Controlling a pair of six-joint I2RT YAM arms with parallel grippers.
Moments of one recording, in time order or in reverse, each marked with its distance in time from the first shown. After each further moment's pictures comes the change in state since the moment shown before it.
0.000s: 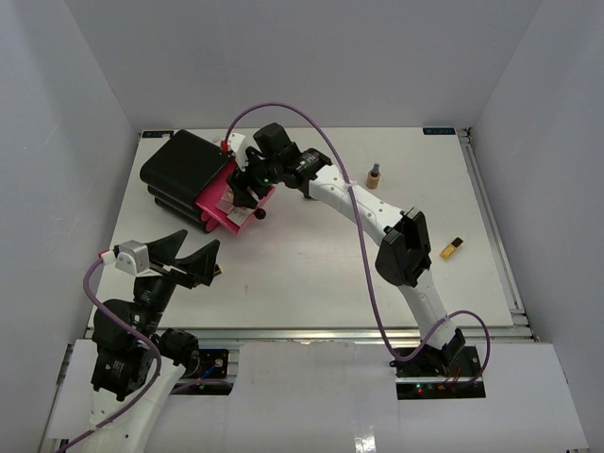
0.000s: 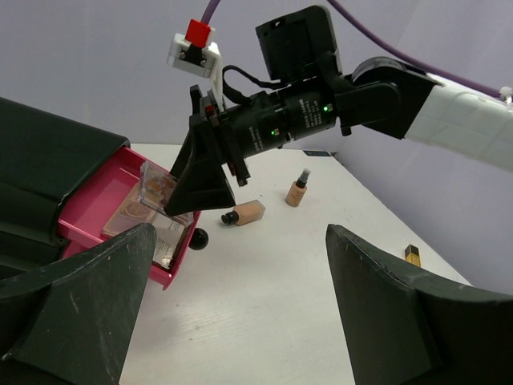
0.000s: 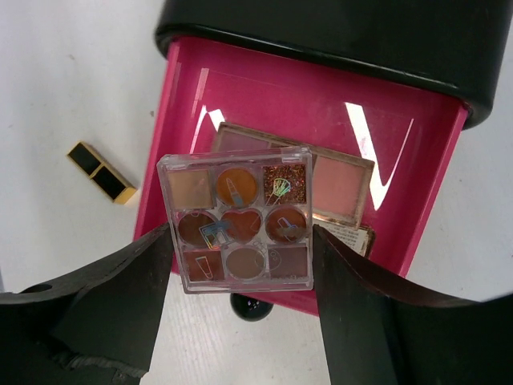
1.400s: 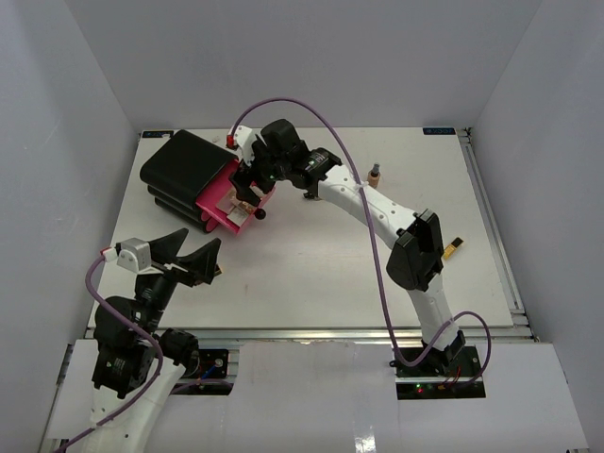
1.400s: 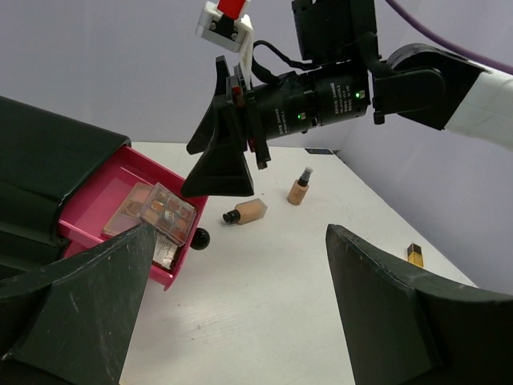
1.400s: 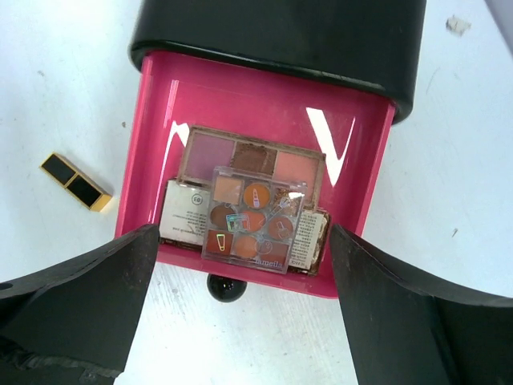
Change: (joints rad) left arm 0.006 0.012 0.000 0.004 0.006 0.003; right arm -0.005 -0.090 -0.103 0.079 0.096 0.003
